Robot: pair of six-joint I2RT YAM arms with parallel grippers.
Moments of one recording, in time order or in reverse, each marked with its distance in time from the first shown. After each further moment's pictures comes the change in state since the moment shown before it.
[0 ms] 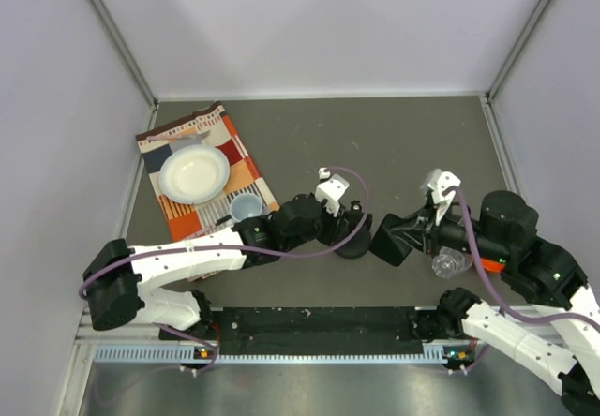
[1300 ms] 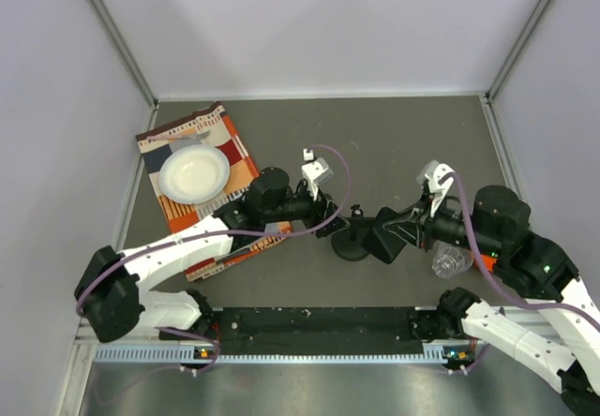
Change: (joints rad) left arm 0.260 -0.021 -0.043 0.137 0.634 0.021; right arm 0.000 0.037 -0.023 0.087 -0.021 0.082
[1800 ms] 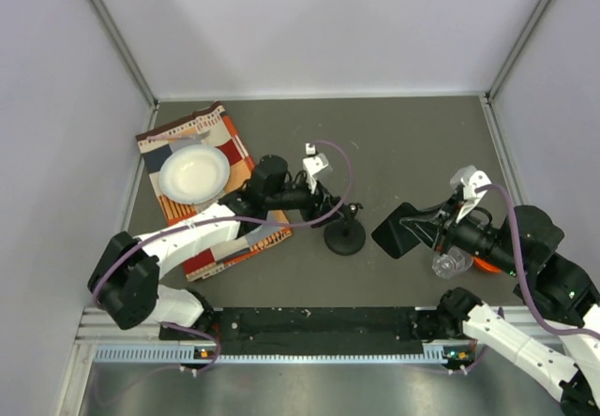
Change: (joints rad) left arm 0.146 0.097 0.031 0.002 0.175 0.213; right arm 0.000 -0.129 -0.004 0.010 0.135 0.063
